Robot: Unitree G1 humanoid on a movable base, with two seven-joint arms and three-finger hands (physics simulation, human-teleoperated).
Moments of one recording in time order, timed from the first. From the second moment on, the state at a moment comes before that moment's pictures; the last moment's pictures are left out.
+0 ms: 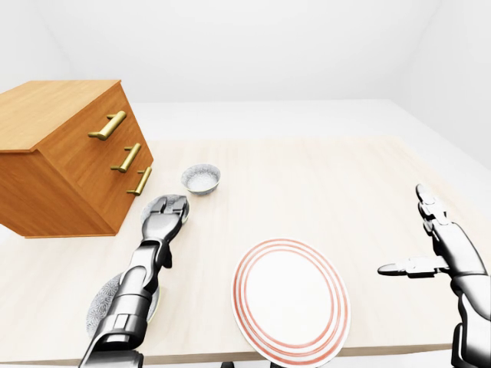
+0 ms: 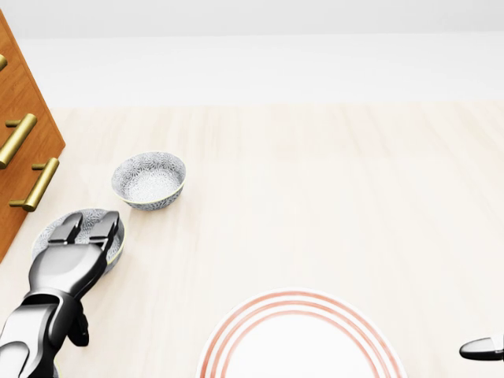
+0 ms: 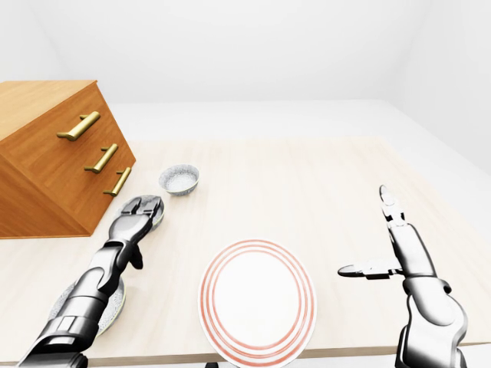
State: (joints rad) left arm -0.39 0.33 0.01 0.66 1.27 -0.07 -0.01; right arm 0.08 -0.26 -0.62 -0.24 -0.28 0.09 0.48
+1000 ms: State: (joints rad) left arm -0.46 0.34 0.00 0.75 1.26 -0.07 0.10; right arm 0.08 -0.26 -0.61 -0.23 -0.29 0.09 0.49
